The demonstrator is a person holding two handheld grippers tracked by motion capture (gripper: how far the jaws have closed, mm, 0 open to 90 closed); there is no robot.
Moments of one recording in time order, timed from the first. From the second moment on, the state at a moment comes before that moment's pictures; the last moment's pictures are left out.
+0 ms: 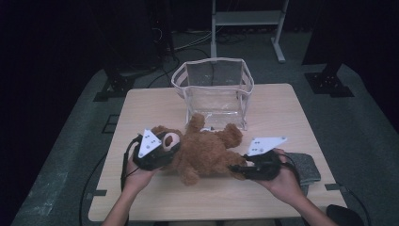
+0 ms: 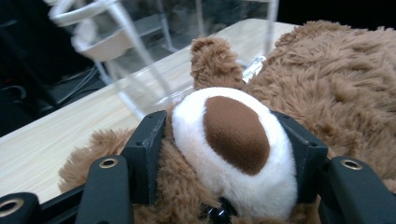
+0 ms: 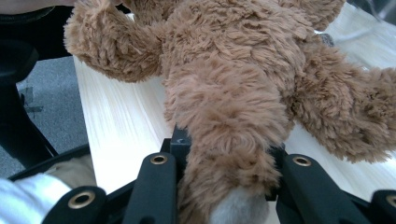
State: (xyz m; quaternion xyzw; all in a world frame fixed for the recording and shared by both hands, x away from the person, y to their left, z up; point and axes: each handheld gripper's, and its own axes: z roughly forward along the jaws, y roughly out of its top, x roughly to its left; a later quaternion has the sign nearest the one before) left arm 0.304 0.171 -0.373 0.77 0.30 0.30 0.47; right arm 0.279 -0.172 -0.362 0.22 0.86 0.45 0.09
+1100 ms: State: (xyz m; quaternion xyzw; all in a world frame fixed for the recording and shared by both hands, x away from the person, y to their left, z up) left arm 0.287 0.097 -0.419 0.80 0.29 0.23 0.46; right arm 0.256 -0.297 -0.383 0.29 0.80 0.52 0.06
